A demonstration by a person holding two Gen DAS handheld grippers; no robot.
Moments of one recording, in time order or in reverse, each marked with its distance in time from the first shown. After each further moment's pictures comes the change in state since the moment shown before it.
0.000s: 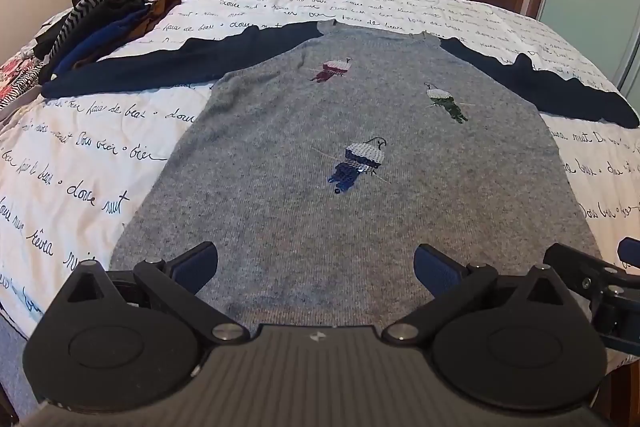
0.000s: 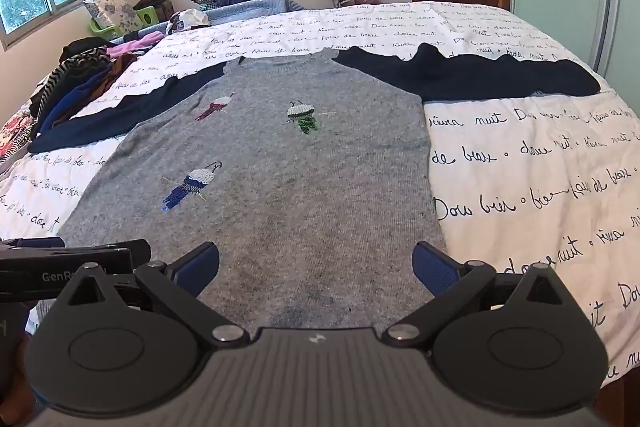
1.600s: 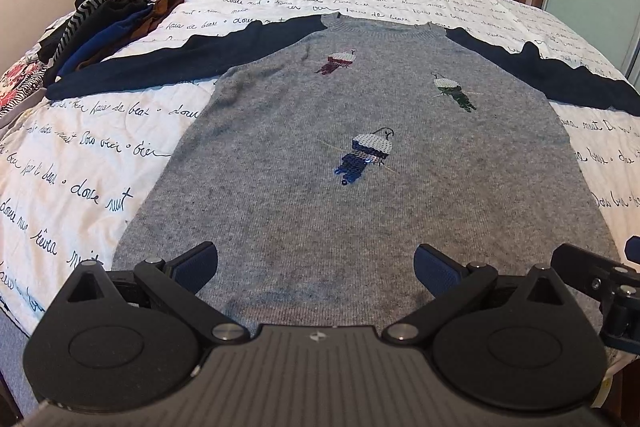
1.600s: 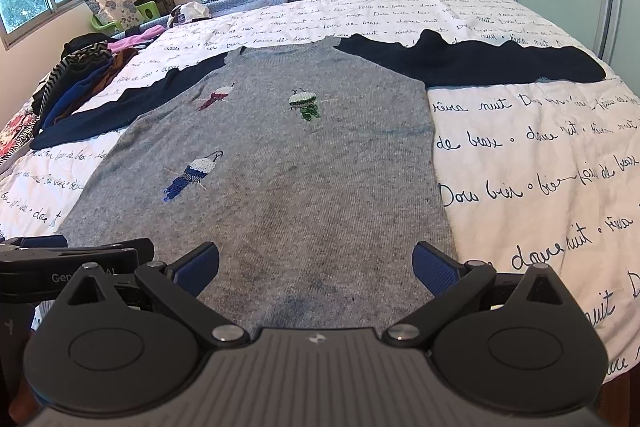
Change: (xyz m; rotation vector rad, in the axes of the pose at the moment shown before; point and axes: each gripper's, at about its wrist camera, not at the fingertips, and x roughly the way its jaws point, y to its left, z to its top) left arm 0.007 0.000 -0.004 0.021 0.008 0.027; right arm 0.006 -0.004 -0.004 0.015 0.035 0.021
